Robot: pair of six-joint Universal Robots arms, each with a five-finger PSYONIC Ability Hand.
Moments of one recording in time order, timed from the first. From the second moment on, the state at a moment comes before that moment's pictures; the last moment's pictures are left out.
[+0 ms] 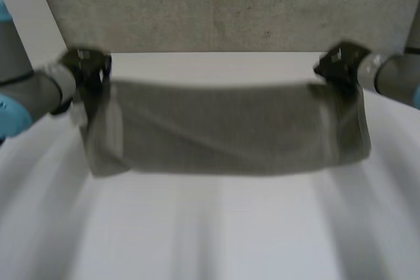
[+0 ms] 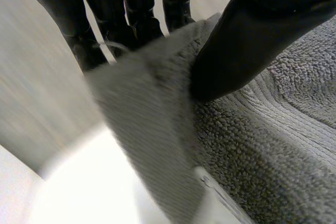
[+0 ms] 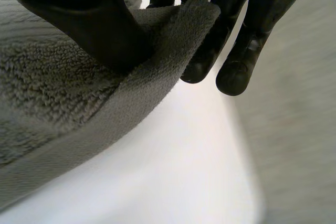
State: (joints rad) left arm 4.54 -2.27 -0.83 2.88 -1.36 3.50; right arm 1.79 -0.68 0.39 0.68 1.32 2.13; left_hand 1.37 1.39 1.39 1.39 1.20; right_hand 1.32 1.32 1.33 1.34 1.16
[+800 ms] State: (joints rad) left arm 4.53 -2.35 -1.07 3.59 -1.29 3.21; right arm 1.82 -0.45 0.36 0.00 1.06 2.65; left_hand 1.37 1.39 1.39 1.39 1.20; right_hand 1.33 1.32 1.34 1.34 1.16
